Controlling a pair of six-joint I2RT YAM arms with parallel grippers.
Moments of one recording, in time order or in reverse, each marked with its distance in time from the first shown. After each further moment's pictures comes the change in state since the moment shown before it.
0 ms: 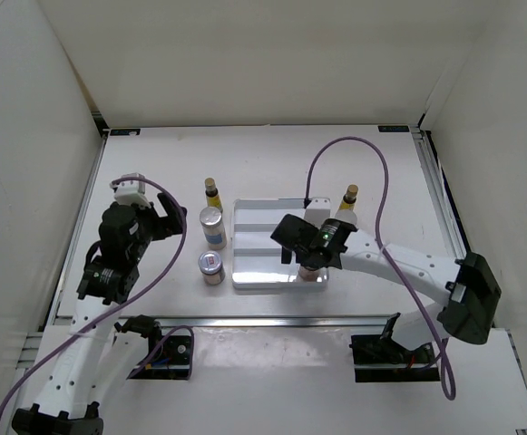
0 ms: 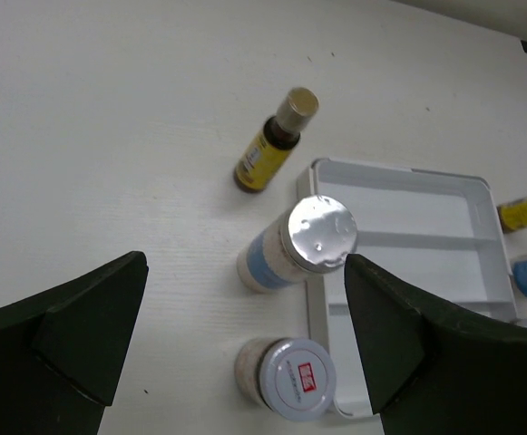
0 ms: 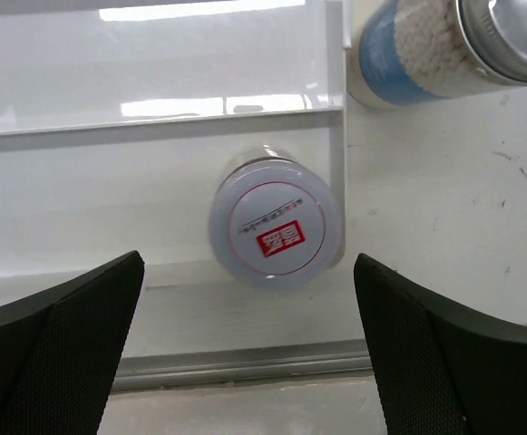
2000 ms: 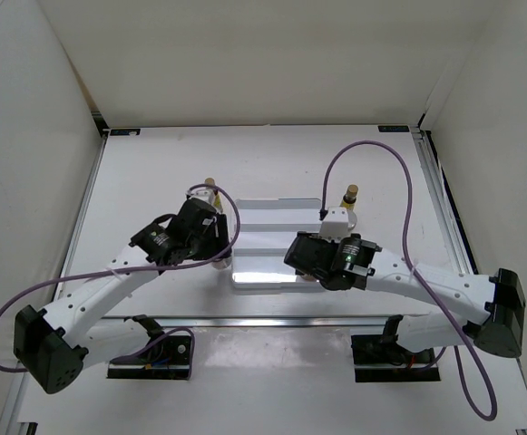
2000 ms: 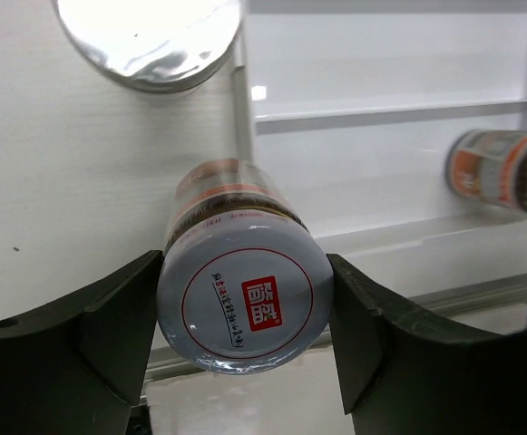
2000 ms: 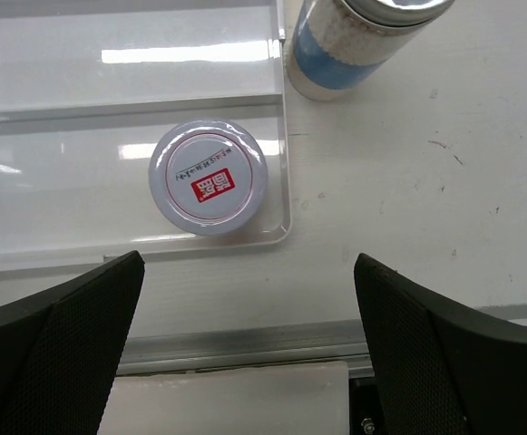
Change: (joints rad) left arm -0.469 0.421 0.146 -0.342 -0.085 -0.301; right arm 0.143 -0.192 -0.072 -0.114 0.159 0.099
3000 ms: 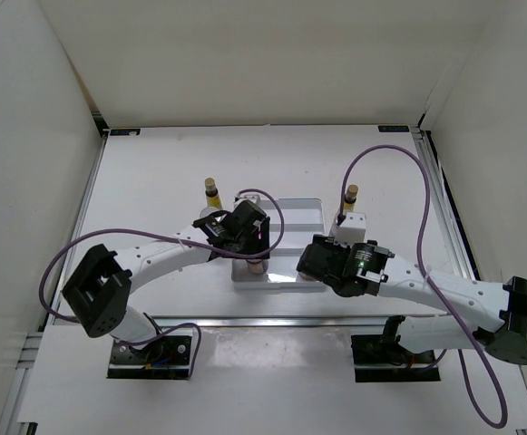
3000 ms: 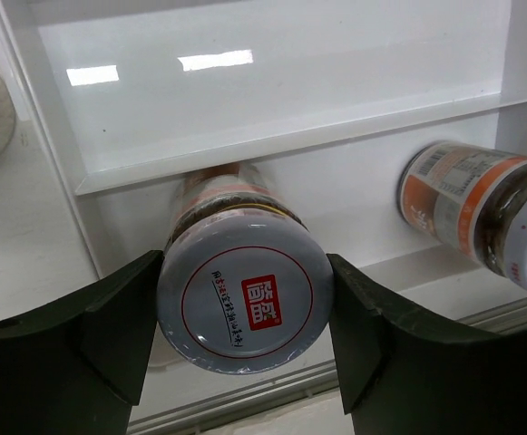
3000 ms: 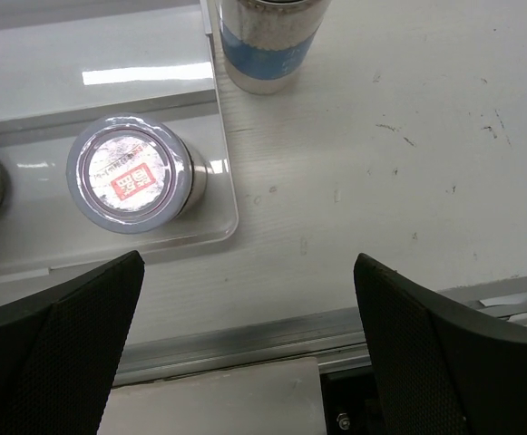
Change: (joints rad) left arm -0.169 0.407 0.096 0.251 0.003 -0.082; right arm 0.000 -0.094 -0.072 -0.097 0.050 0.106
